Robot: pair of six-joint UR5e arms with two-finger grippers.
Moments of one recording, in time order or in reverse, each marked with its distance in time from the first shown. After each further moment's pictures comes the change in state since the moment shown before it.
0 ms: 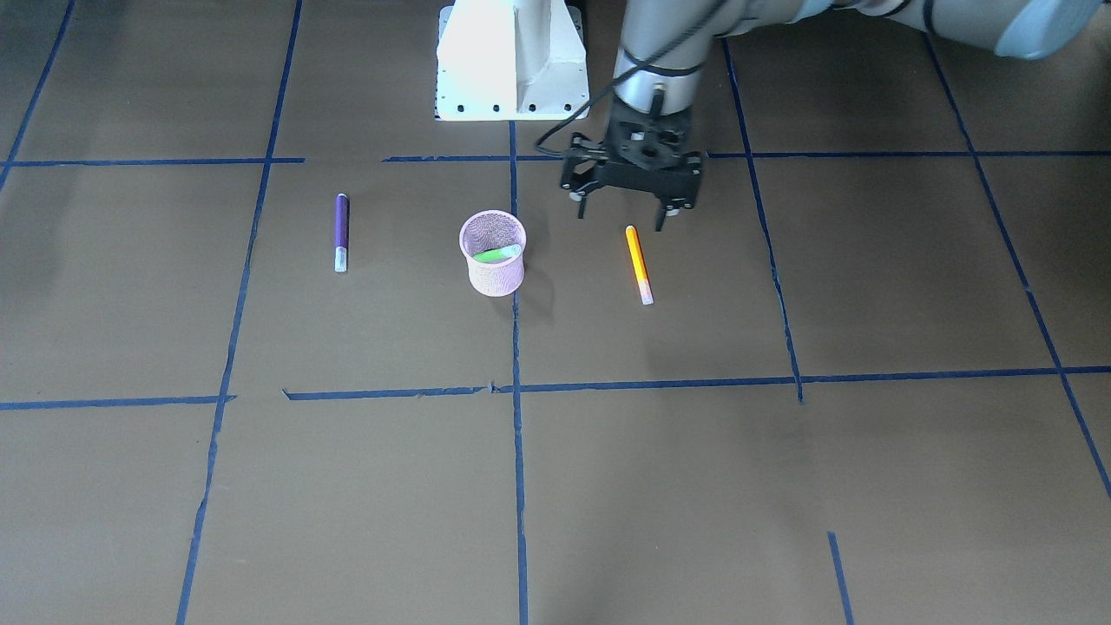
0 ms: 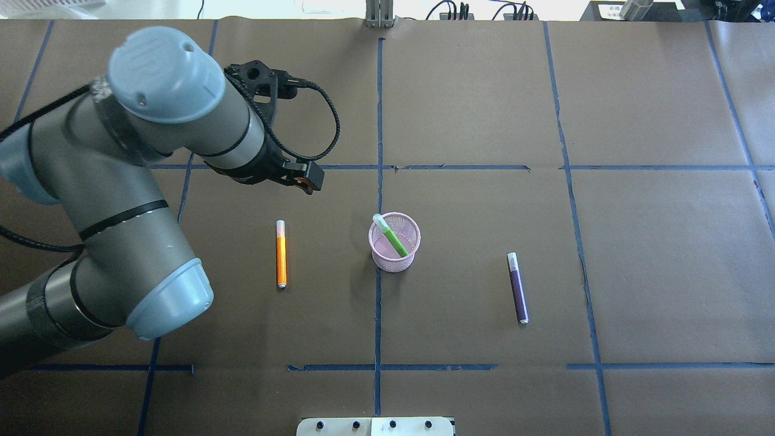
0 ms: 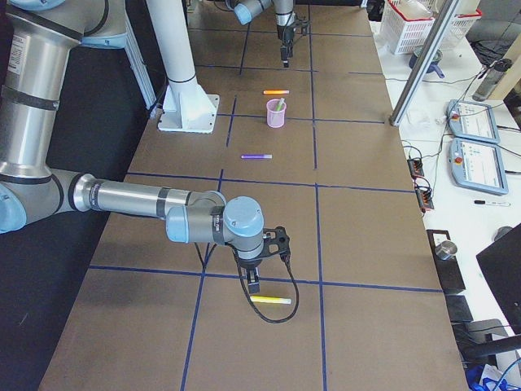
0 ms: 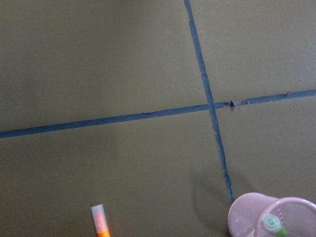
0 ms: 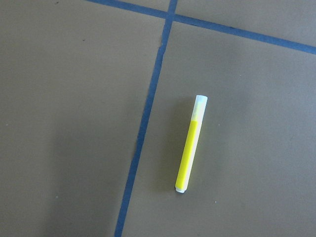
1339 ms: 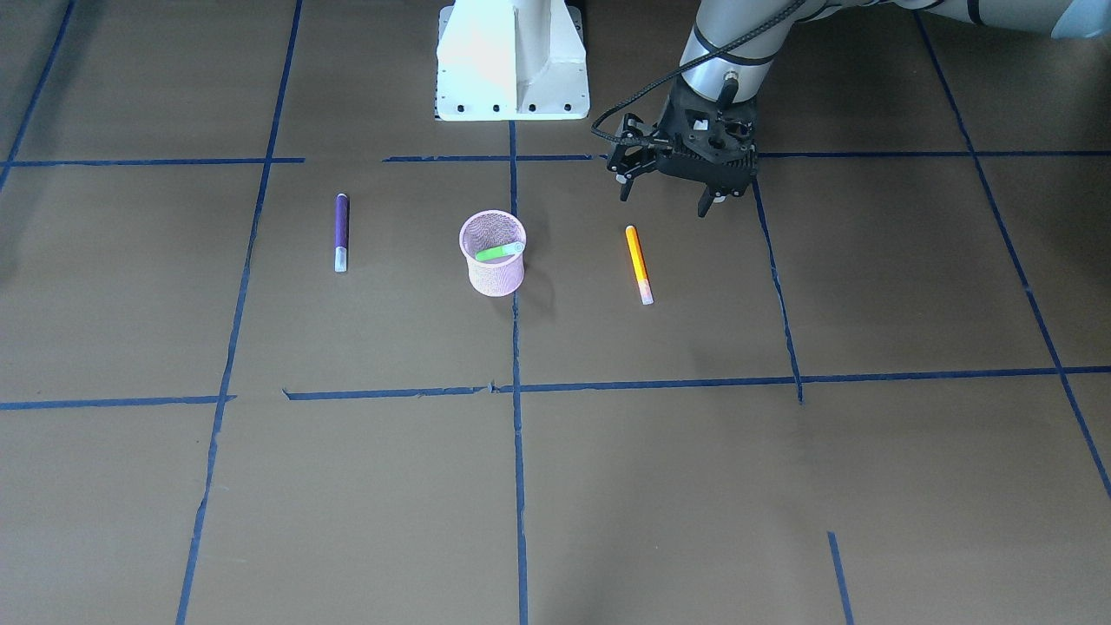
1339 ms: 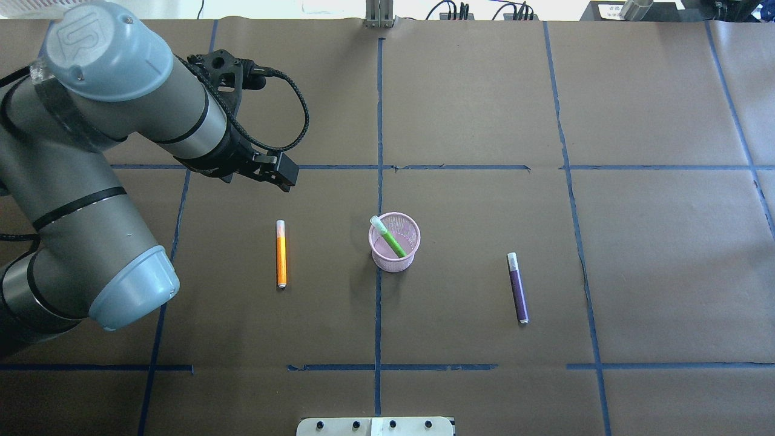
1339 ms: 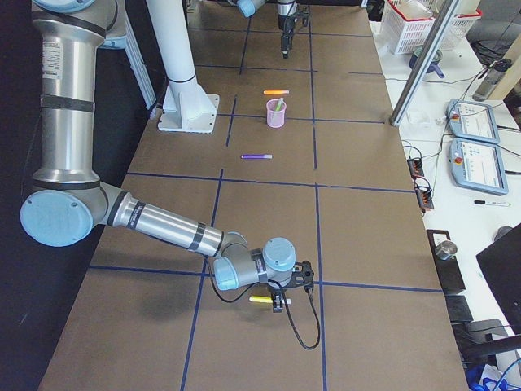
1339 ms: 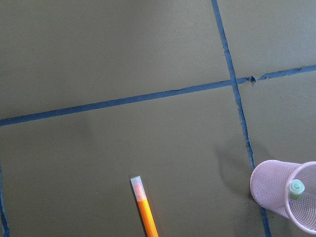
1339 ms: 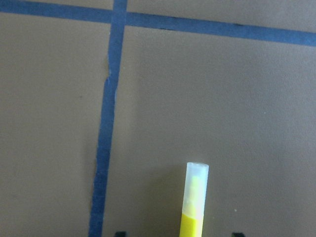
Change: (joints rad) left arm -0.037 0.037 -0.037 0.005 -0.056 0.006; right arm -0.212 0.217 -0.483 0.406 -0.035 0.367
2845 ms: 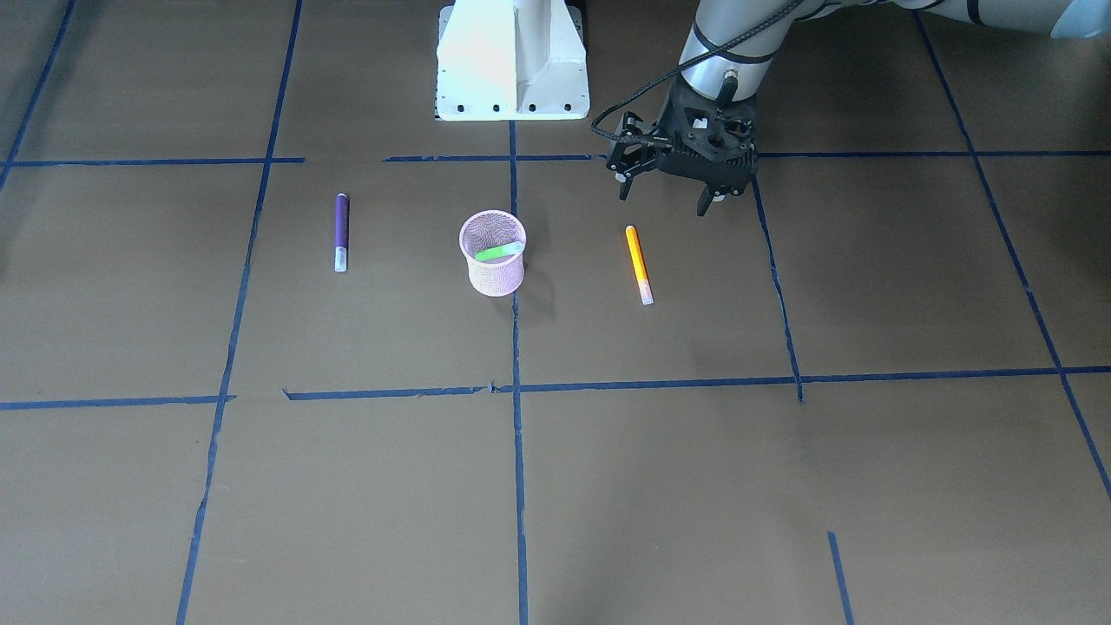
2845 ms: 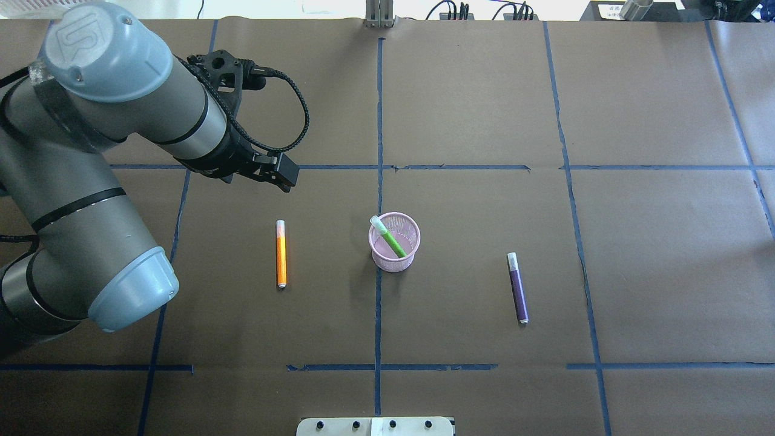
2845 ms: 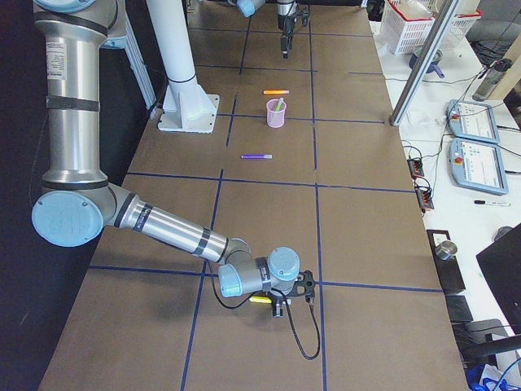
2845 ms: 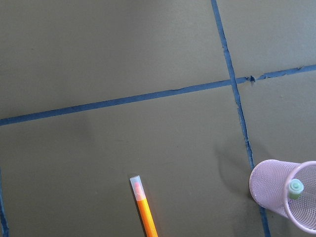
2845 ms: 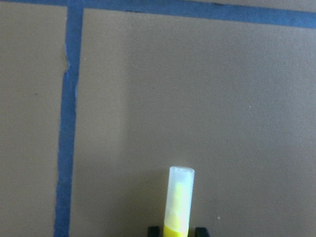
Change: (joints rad) left arm 0.002 0.000 -0.005 0.000 0.001 0.000; right arm -0.003 0.036 -0.088 0.003 -0.004 -0.001
